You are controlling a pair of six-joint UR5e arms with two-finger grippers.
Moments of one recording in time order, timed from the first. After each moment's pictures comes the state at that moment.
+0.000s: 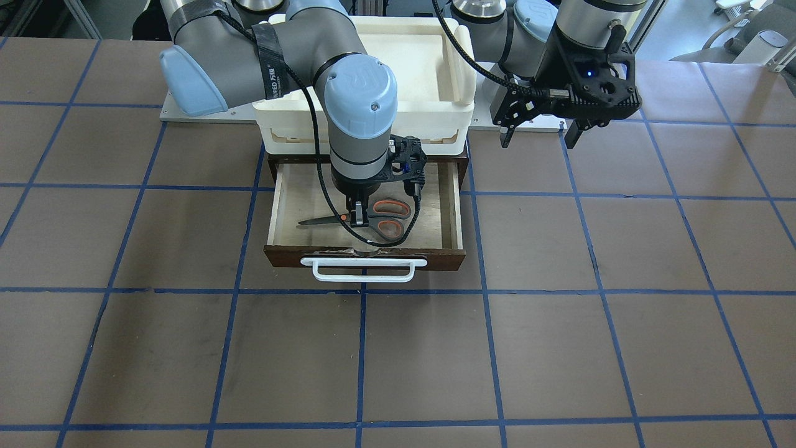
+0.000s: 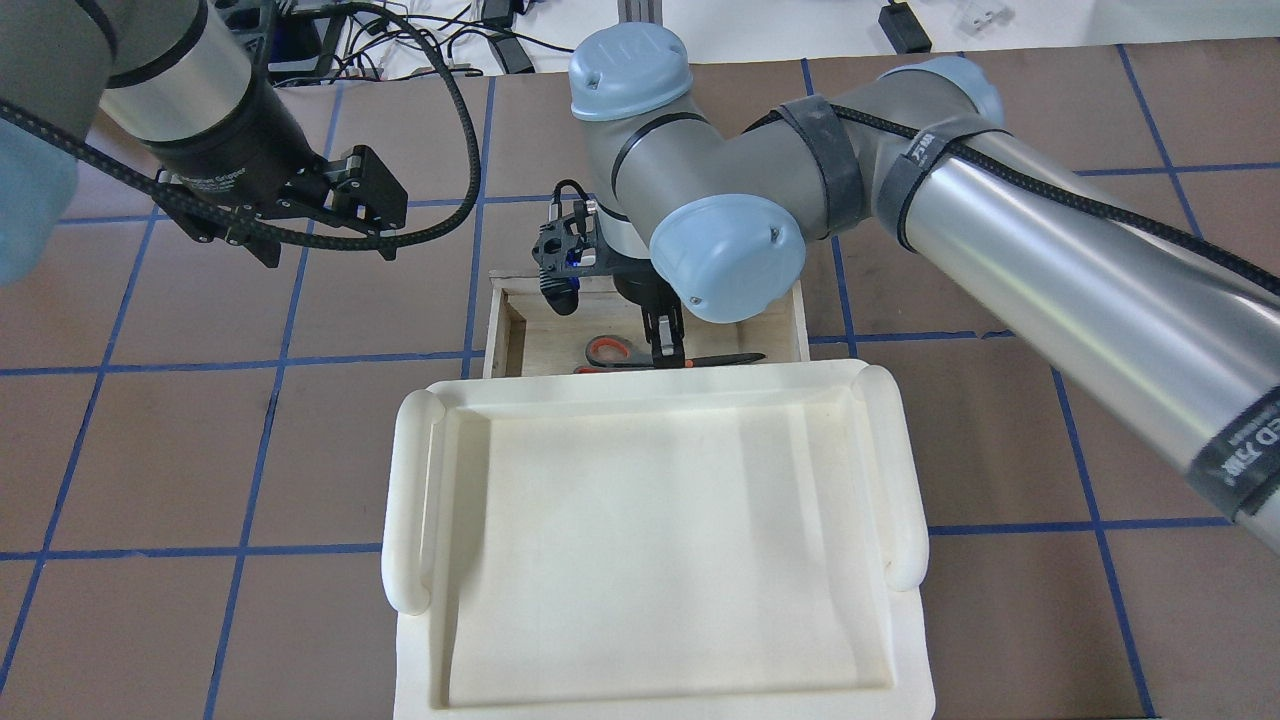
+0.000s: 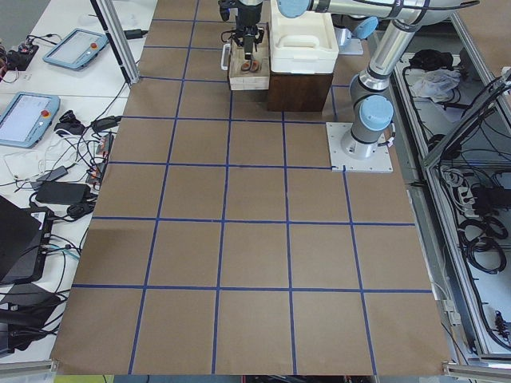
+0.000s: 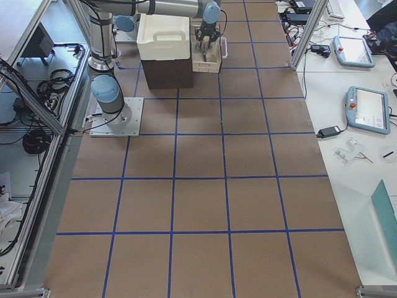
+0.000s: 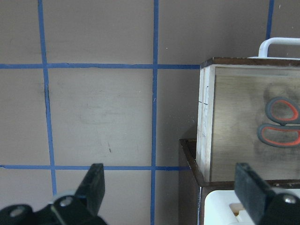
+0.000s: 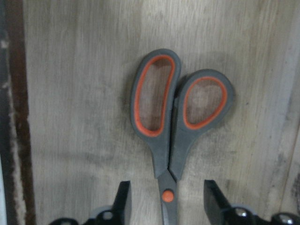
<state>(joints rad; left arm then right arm) -1.58 -1.50 -1.59 -1.57 1.57 -0.03 1.99 -1.24 1.55 -1.74 -1.56 -1.24</state>
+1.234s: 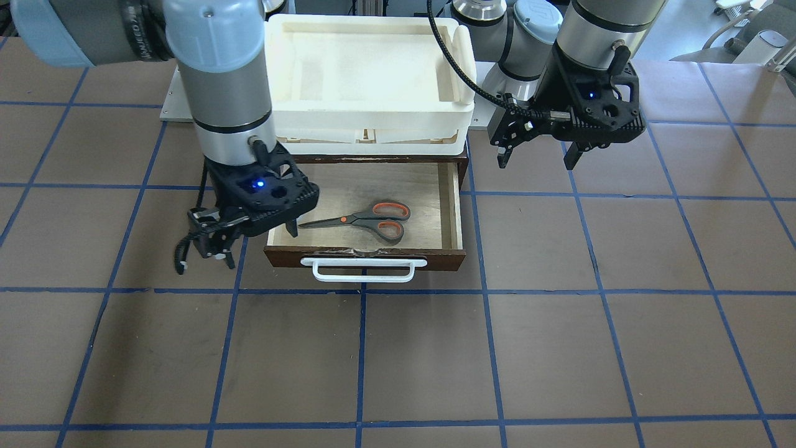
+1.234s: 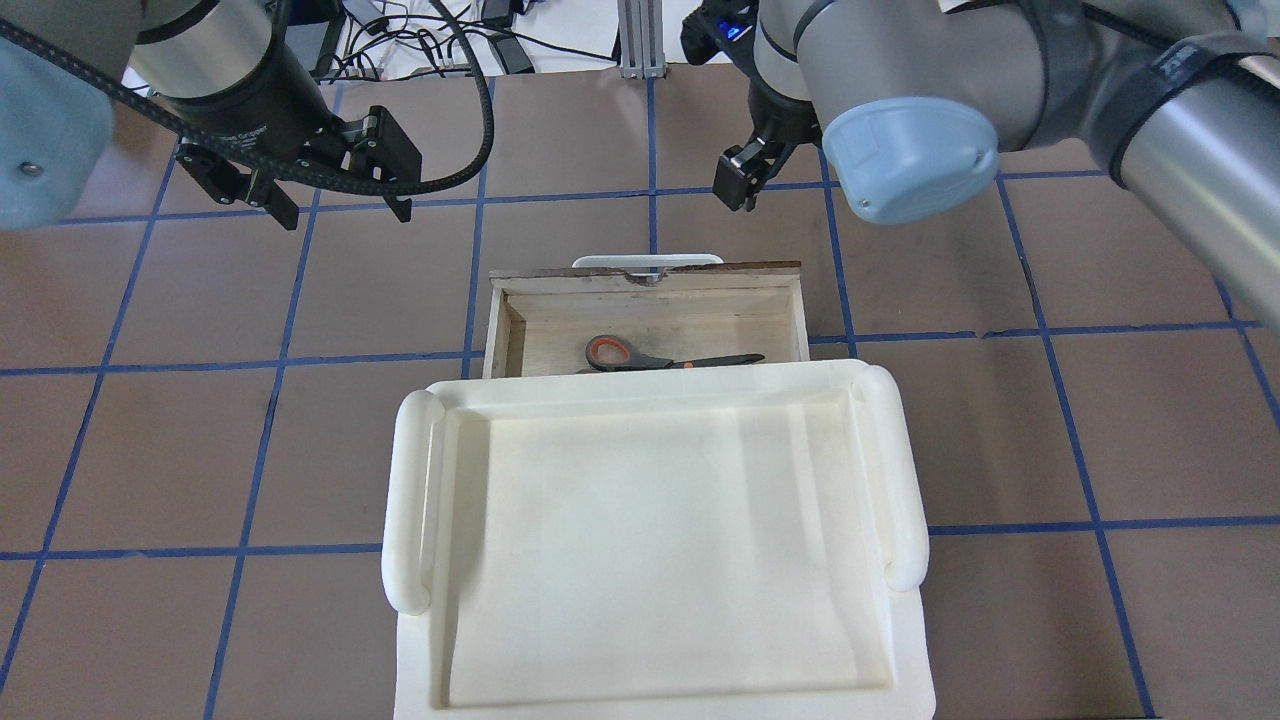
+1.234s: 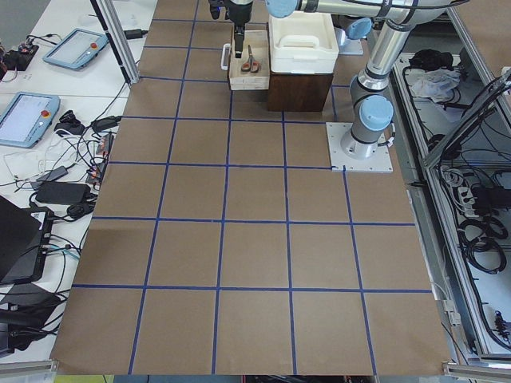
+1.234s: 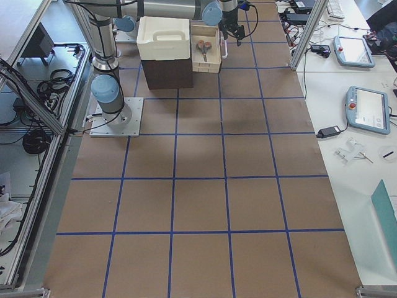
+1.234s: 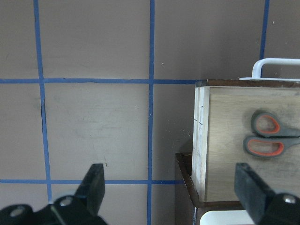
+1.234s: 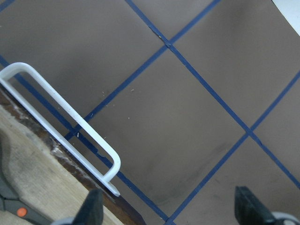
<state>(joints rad) -1.60 -1.59 -1.51 -1.54 1.56 -0.04 1.76 -1.37 1.53 -1.95 -1.66 -0.42</state>
